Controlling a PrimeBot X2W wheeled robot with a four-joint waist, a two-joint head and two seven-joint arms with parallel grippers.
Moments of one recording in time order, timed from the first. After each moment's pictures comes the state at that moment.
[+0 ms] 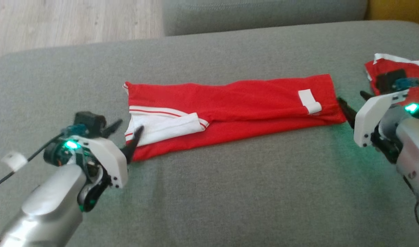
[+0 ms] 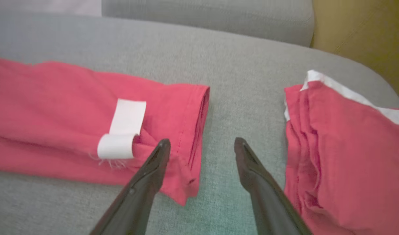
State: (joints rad) left arm -0.60 0.48 -0.87 0.52 -0.84 -0.06 0.19; right arm -0.84 -0.45 0.97 1.06 0.85 0.13 0.09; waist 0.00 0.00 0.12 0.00
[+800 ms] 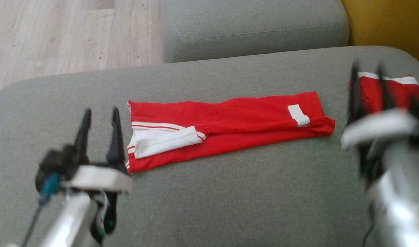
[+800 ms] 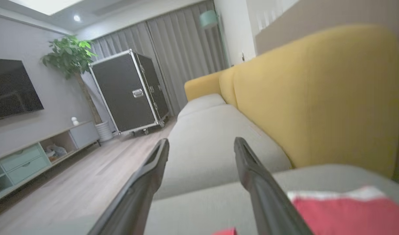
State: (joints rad) left arm -0.29 0.33 -0.48 0.25 -0.66 0.18 -0.25; right arm -0.47 -0.17 0.07 0.61 0.42 0.13 -0.25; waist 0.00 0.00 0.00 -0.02
